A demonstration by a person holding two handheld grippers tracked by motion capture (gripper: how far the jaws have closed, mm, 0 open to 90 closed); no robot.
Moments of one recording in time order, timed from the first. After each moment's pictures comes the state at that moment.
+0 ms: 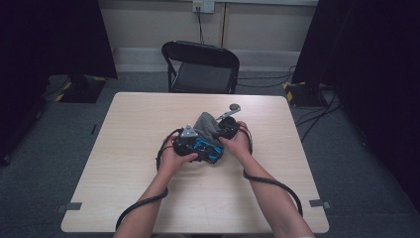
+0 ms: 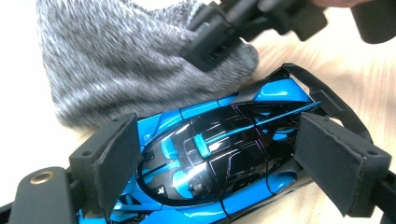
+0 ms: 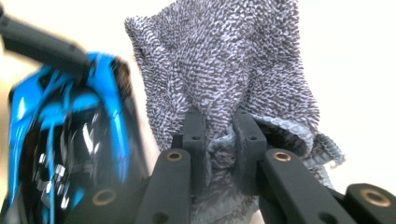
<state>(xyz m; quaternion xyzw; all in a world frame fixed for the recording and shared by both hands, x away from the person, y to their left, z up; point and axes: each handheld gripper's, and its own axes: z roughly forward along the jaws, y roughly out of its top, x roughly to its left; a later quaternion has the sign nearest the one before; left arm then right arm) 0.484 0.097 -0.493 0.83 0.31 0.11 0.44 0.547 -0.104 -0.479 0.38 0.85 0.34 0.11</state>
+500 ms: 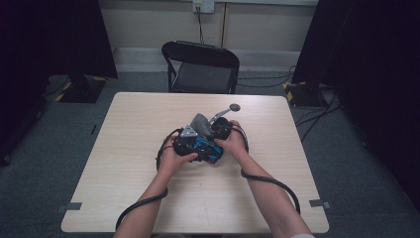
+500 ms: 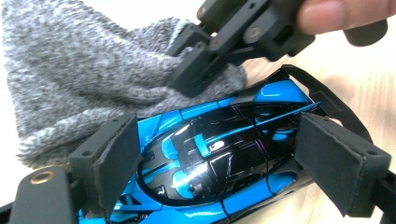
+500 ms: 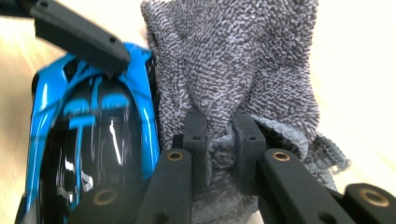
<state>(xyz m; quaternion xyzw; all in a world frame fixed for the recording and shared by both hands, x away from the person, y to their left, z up) 0.485 0.098 -0.493 0.83 0.31 0.11 0.44 0.547 -0.086 -0.480 0.30 0.90 0.31 0.10</state>
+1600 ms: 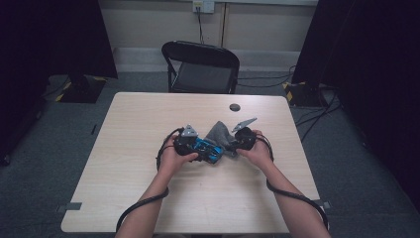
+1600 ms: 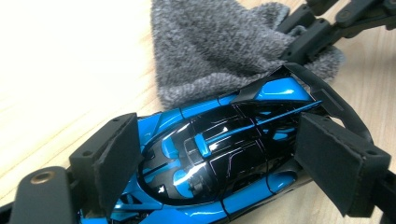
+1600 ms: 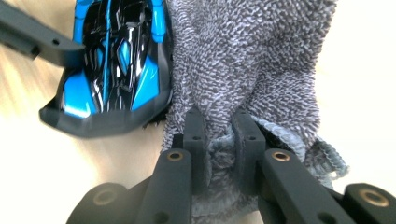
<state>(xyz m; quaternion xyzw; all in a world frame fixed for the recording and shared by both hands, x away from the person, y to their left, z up) 0.485 0.096 -0.491 0.84 0.31 0.11 0.43 0.509 -0.161 -0.478 0.30 0.89 0.33 0.07</state>
